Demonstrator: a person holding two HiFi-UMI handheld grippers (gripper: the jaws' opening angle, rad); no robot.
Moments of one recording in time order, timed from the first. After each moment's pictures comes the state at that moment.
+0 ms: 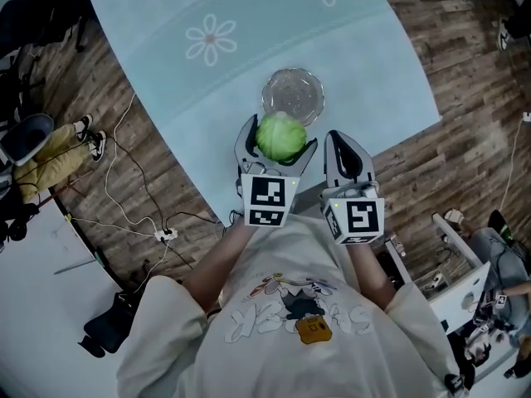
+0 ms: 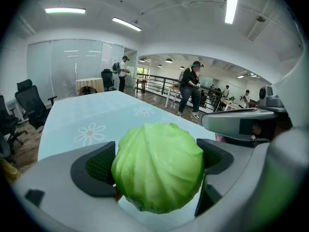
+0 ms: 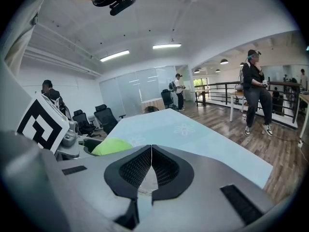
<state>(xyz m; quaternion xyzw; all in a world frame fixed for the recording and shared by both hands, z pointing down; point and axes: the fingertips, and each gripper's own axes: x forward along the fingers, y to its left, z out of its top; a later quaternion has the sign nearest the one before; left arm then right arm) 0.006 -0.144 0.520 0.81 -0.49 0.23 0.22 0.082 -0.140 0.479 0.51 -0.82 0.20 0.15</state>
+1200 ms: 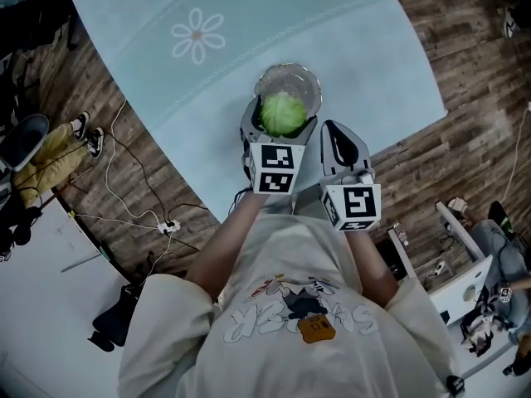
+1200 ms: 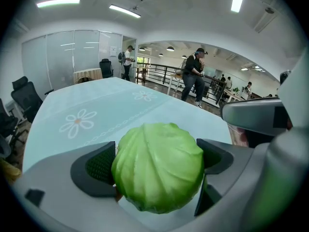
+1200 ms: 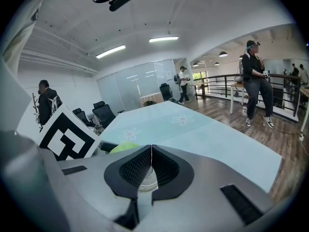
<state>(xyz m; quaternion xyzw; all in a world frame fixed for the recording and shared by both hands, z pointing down) 0.025 -0.175 0.616 0.79 -0.48 0.28 0.27 0.092 -0.157 0.536 0.50 -0.81 0.23 0.17</state>
